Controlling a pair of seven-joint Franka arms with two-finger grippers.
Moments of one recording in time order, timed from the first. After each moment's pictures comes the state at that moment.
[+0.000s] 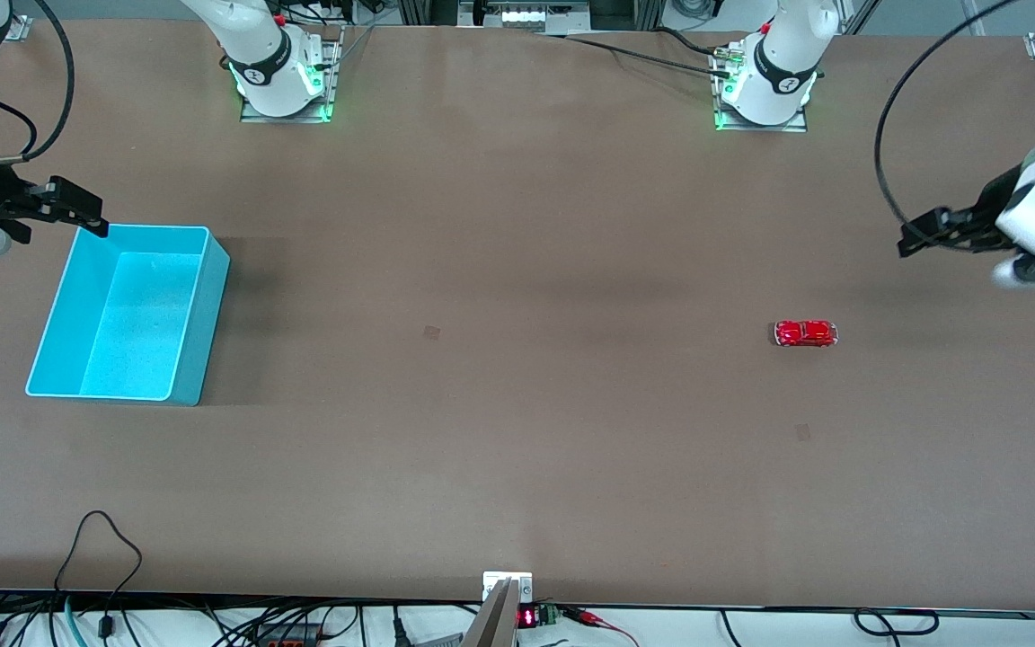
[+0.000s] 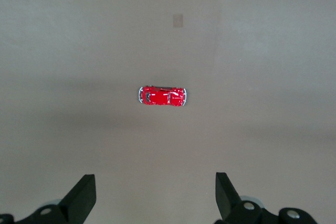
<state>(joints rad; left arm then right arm) 0.04 0.07 -0.02 -1.71 -0.01 1.64 -0.06 -0.05 0.03 0.03 -1.65 -0.01 1.63 -0.12</state>
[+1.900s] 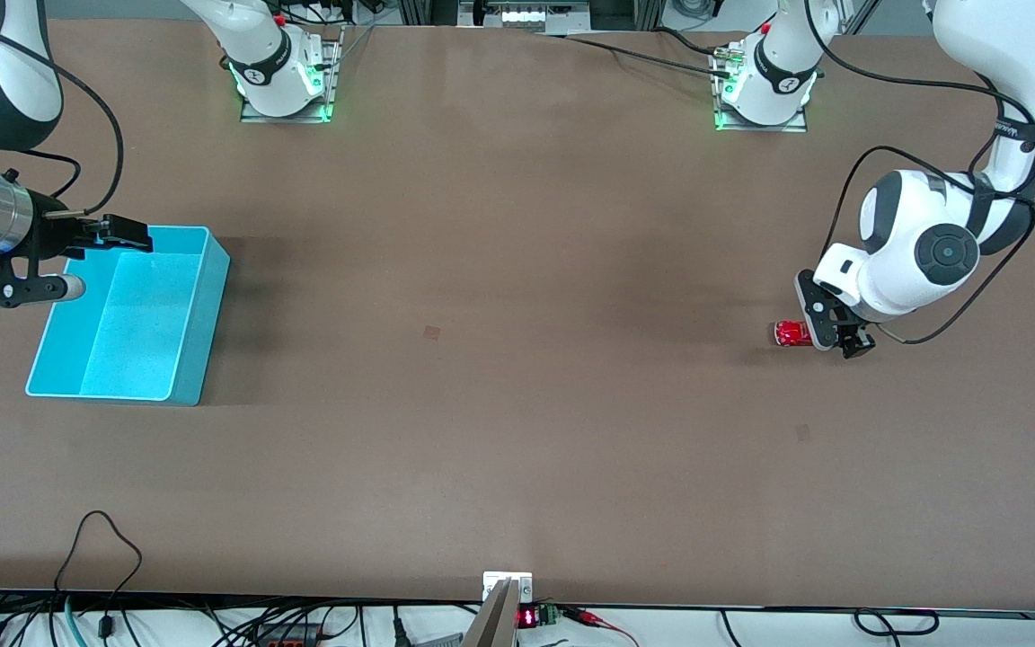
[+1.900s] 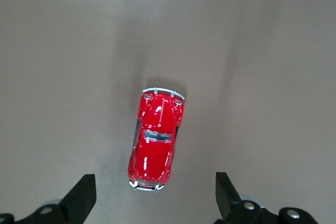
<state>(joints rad) 0.10 0.31 -0.09 -2.18 0.16 2.39 1.25 -0.05 0.15 0.04 -1.65 -0.01 1.56 -0.13</state>
